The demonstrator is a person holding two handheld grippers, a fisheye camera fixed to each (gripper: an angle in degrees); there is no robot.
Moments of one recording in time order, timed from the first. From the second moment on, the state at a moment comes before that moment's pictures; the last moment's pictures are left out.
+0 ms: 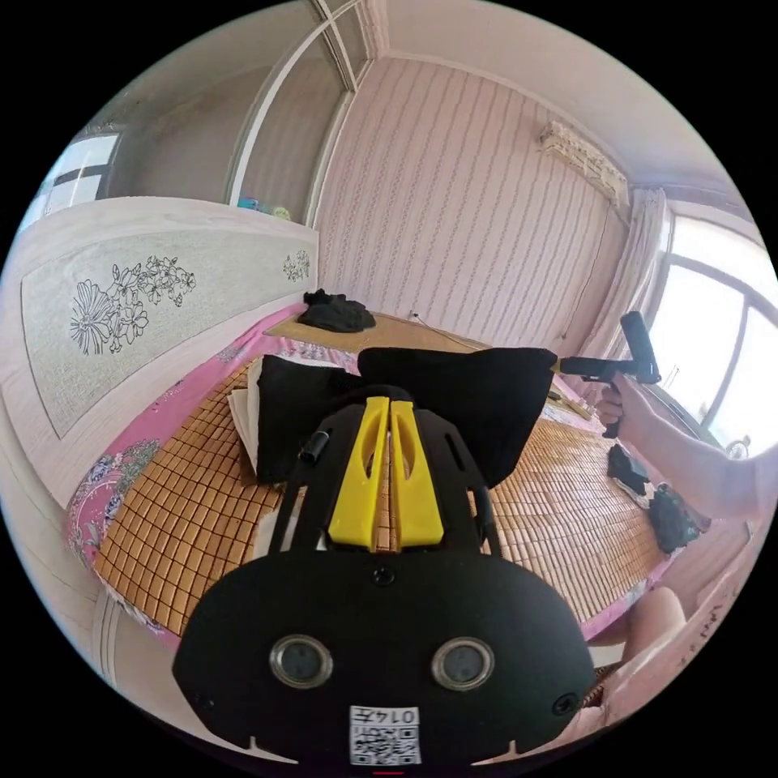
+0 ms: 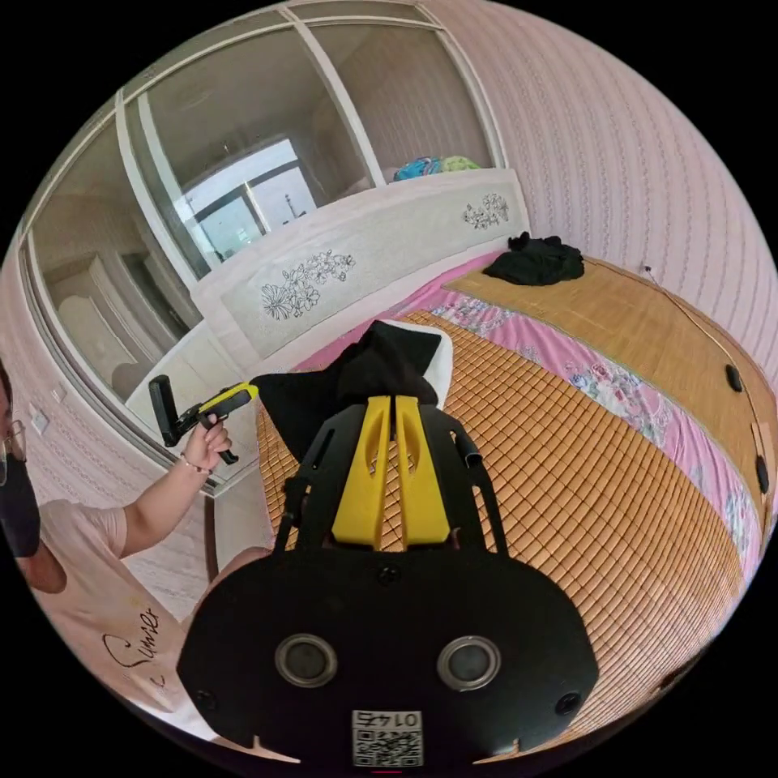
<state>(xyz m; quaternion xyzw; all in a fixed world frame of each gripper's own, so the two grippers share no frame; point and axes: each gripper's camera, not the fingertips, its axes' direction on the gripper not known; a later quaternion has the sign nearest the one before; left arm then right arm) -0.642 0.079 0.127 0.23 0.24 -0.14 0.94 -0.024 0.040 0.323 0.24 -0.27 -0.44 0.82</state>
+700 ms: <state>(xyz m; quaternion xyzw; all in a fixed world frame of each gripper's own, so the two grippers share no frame) -0.549 0.235 0.104 -0.02 0.32 -0.17 0.93 0.342 0.250 0.608 0.07 -0.27 -0.18 0.94</state>
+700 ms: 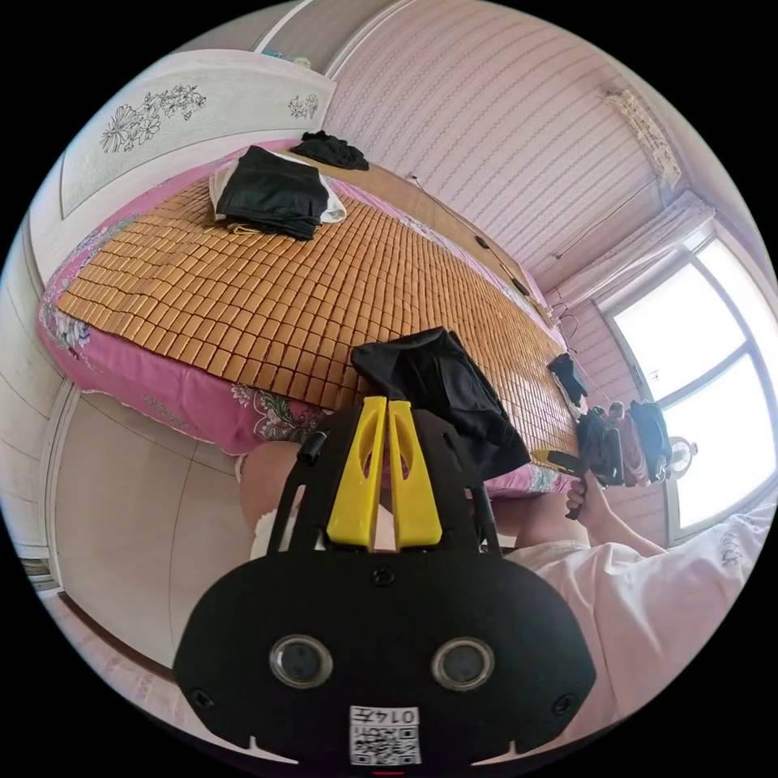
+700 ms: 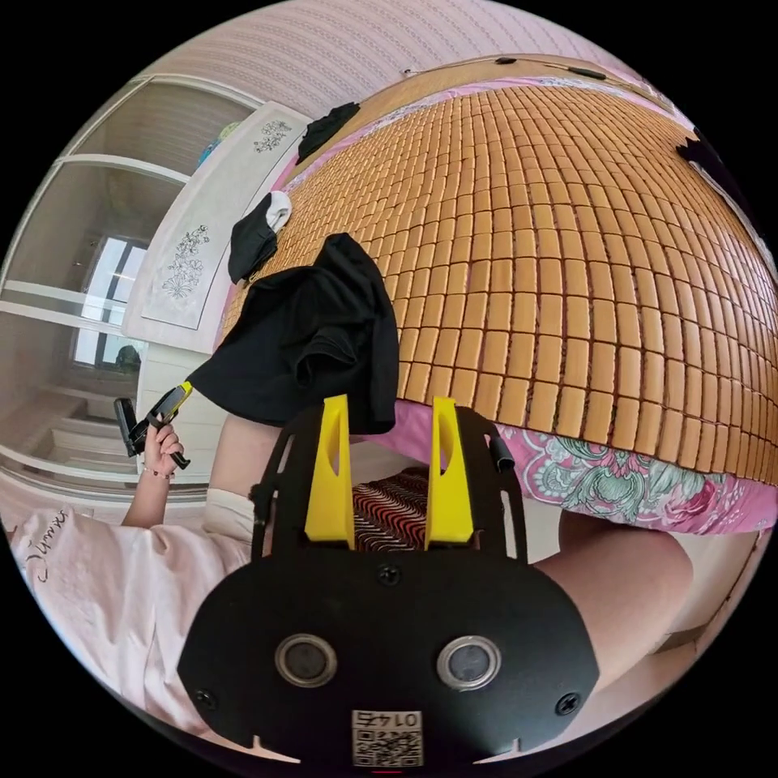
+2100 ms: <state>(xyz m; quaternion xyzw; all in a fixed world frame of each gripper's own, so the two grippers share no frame) -0.395 0.030 0.050 0.06 0.43 0.00 0.90 0.434 0.280 0.355 0.53 -0.44 -0.38 0.62</state>
